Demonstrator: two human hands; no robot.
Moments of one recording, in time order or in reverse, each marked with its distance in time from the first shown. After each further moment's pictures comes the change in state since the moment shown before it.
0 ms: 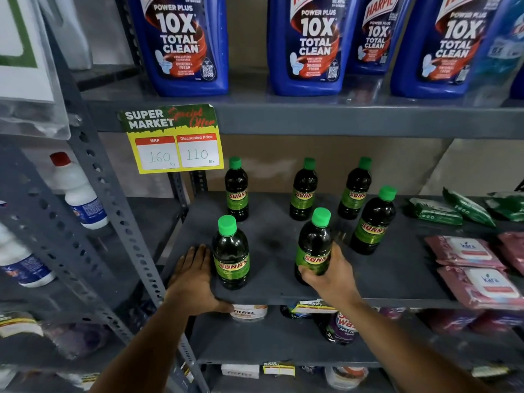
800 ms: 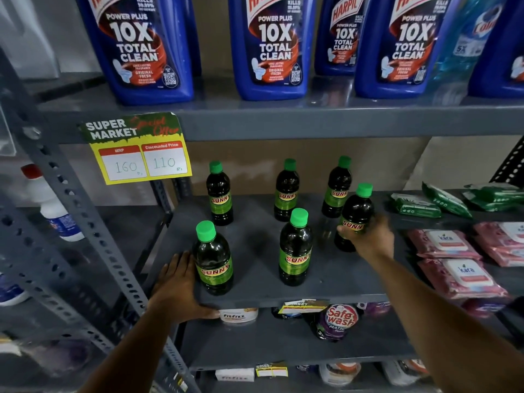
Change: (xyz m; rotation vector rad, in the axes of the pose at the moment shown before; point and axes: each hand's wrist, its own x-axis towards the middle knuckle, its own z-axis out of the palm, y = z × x) left_hand 0.001 -0.001 -0.001 -0.007 -0.020 0.029; right_hand 0.080 0.046 -0.101 -0.117 0.337 0.269
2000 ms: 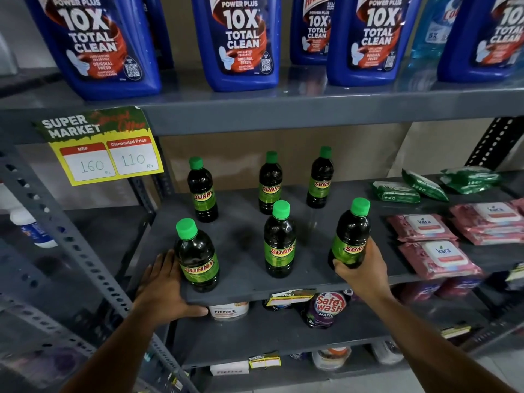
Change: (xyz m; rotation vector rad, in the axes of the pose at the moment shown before) left_hand -0.002 0.003 -0.005 -0.001 0.002 -0.002; right_hand -0.082 0.046 -0.023 0.140 -0.092 -0.162
